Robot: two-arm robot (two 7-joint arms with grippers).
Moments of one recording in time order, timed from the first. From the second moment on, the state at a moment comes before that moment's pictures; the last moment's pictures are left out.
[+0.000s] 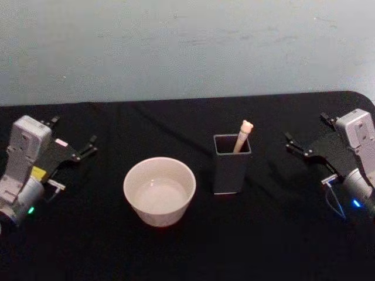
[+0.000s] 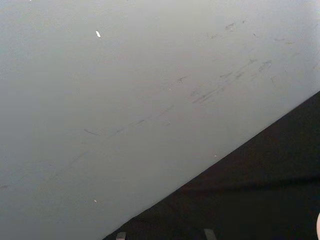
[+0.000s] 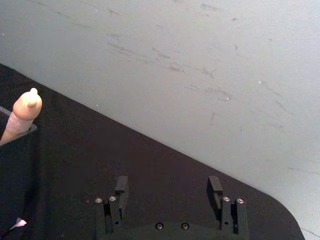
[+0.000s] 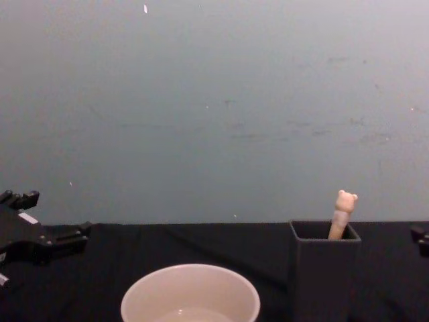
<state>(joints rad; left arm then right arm) -0.20 0.60 0.45 -1.41 -0.25 -0.12 0.03 0.20 0.60 -0.45 -1.41 0.25 -0.12 -0.03</state>
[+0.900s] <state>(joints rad) -0.20 0.60 0.45 -1.41 -0.25 -0.12 0.03 0.18 0.60 -0.42 -1.44 0.31 -0.12 0.02</state>
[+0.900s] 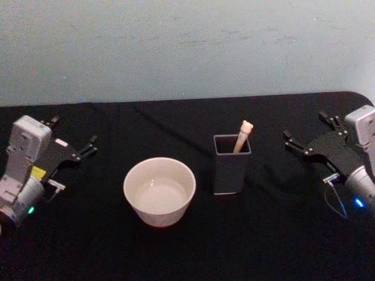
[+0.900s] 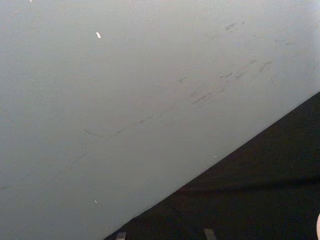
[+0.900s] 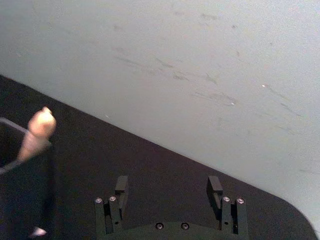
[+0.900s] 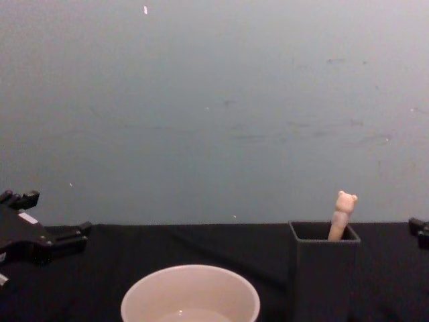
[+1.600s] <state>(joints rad) -0.20 0.60 0.45 -1.41 -0.25 -0.12 0.03 0.14 0.61 -0.32 -1.54 0.67 0.02 0.43</state>
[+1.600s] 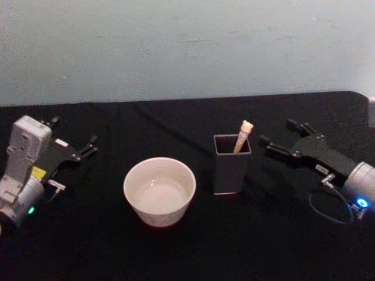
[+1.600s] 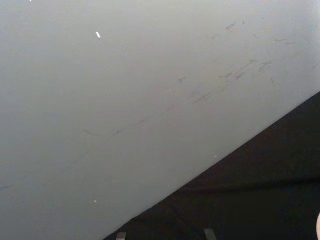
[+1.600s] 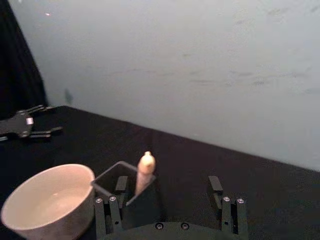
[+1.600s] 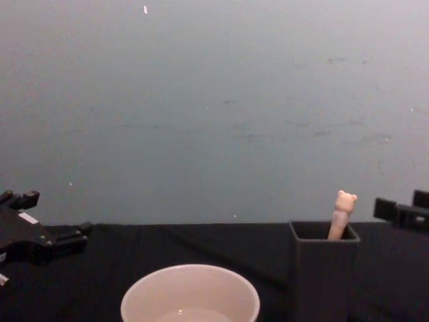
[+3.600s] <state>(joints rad) -0.20 0.60 0.45 -1.41 -0.25 -0.12 0.03 0.30 0.45 -0.40 -1.35 0.57 0.02 0.49</state>
